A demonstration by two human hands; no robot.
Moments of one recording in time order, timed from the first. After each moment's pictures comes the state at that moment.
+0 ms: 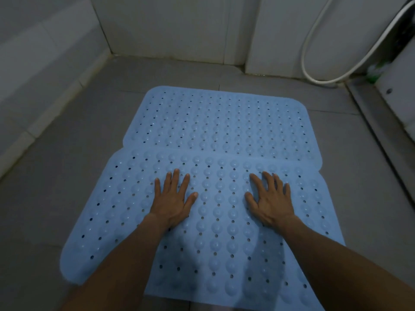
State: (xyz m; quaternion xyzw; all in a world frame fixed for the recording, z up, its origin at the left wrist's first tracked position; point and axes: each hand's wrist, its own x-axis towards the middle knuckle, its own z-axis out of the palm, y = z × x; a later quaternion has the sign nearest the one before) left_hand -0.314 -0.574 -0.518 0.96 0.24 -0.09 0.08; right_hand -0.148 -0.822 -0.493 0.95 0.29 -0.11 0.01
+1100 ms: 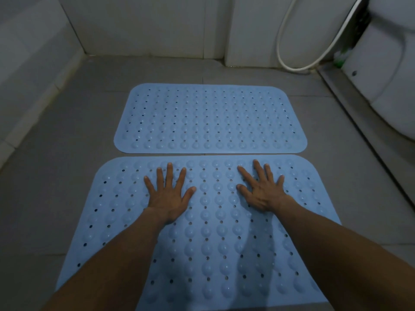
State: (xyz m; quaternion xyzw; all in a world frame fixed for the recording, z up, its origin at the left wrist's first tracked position) left_hand -0.329 -0.560 -0.519 0.96 0.23 -0.11 0.09; right_hand -0.184 -0.806 -0.479 0.95 0.25 -0.20 0.03
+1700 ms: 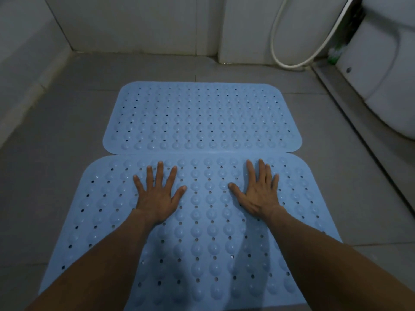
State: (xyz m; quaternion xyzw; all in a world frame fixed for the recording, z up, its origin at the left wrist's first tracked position) left_hand -0.324 -0.550 -0.522 0.97 0.22 -0.08 0.08; right_hand -0.188 -0.813 -0.508 0.97 0.18 -0.14 -0.06
